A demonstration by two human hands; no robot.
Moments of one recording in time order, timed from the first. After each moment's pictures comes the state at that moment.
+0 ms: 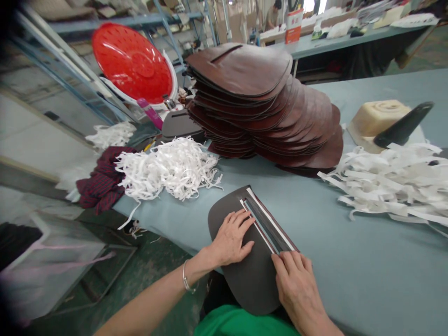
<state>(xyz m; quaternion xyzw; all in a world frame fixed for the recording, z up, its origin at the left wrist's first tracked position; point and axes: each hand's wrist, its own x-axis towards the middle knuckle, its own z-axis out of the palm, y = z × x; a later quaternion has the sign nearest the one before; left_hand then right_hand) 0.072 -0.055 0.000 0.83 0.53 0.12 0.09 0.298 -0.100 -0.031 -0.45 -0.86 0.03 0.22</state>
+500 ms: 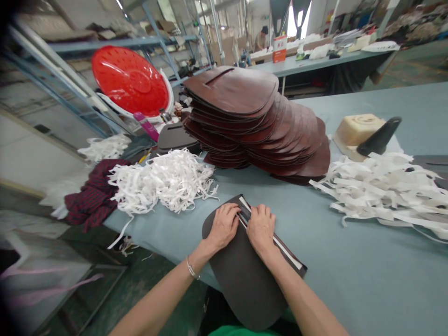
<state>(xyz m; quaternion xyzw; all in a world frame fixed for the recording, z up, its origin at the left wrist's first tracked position) 0.056 0.000 -0.017 0.78 0.59 0.22 0.04 0.200 0.019 -0.038 -0.61 -0.77 -0.01 0.21</state>
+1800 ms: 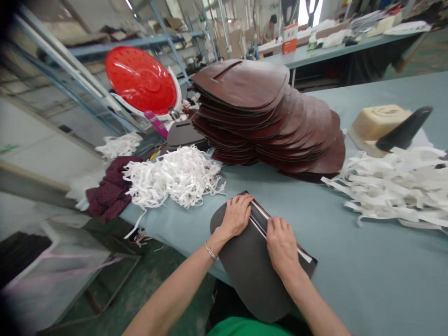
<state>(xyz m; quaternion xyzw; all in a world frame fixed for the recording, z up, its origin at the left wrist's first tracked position) 0.063 0.022 -0.020 0.78 0.59 0.18 0.02 0.236 -0.021 -0.036 -0.53 -0.83 -0.09 0.12</state>
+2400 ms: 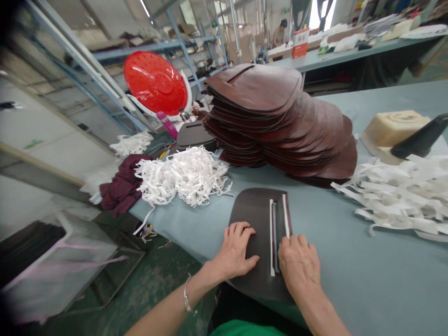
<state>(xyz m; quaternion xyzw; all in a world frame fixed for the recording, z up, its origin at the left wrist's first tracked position) 0.067 -0.073 0.010 0.76 0.61 0.16 0.14 0.258 -0.048 -0.014 -0.57 -0.82 -0.08 0.08</state>
